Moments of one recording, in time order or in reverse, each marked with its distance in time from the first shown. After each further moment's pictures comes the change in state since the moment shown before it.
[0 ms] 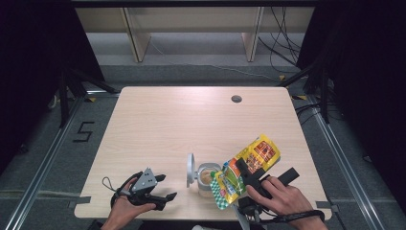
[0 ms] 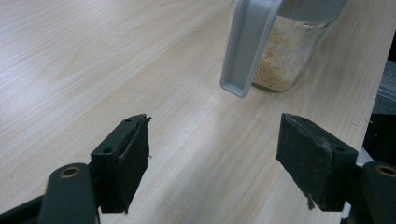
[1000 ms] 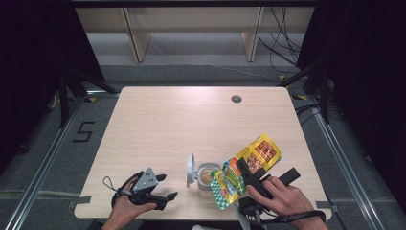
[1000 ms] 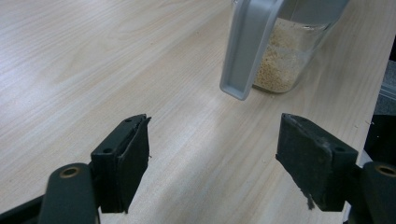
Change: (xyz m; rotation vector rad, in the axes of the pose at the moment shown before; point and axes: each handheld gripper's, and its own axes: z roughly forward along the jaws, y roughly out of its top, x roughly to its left) left arm -0.001 0.001 0.002 -0.007 0.005 0.002; right arm -0.001 -0.001 -0.002 0.007 0.000 0.005
